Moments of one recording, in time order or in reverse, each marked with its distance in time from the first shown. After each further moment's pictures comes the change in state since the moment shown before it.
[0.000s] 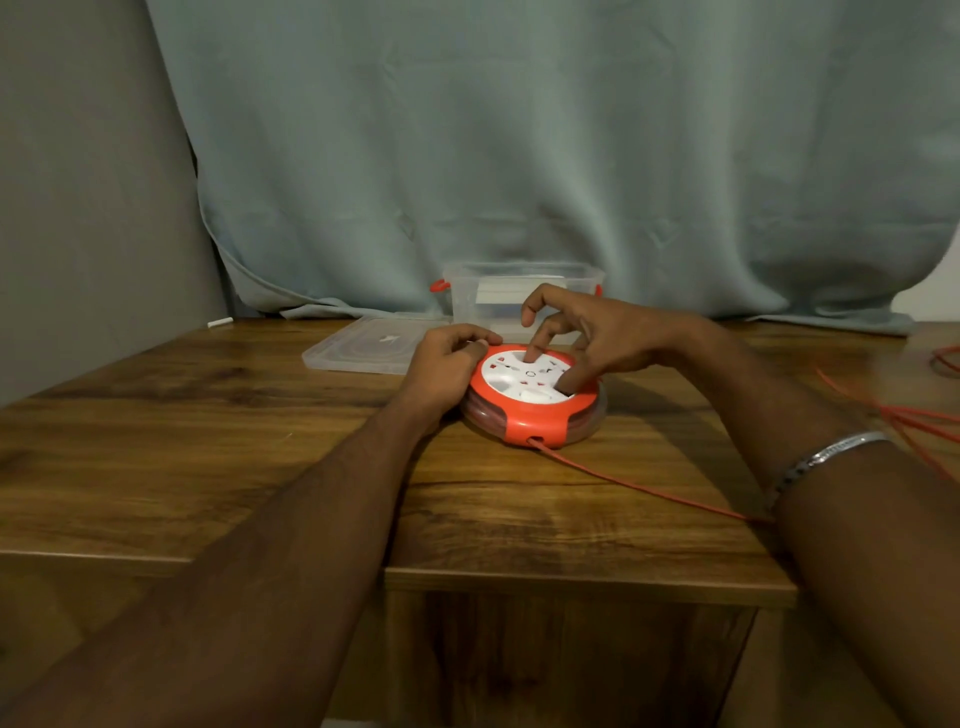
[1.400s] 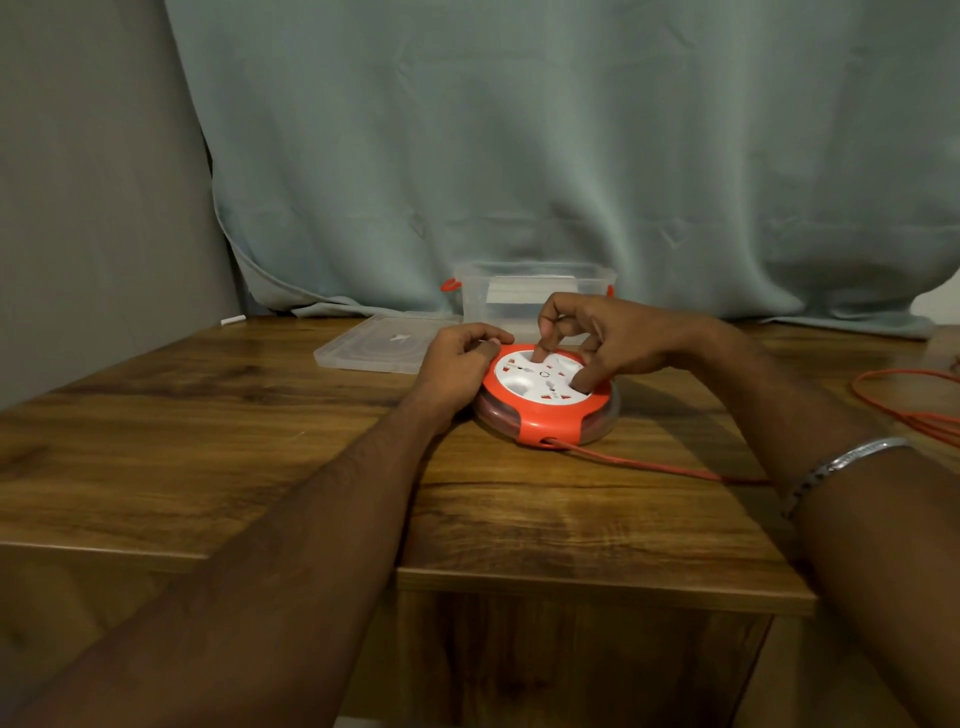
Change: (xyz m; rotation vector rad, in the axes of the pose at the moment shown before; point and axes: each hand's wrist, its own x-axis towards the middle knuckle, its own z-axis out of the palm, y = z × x) left_hand -0.002 0.003 0.000 -0.001 -0.005 -0.022; right_hand 0.003 0.004 -0.002 0.017 -0.015 -0.004
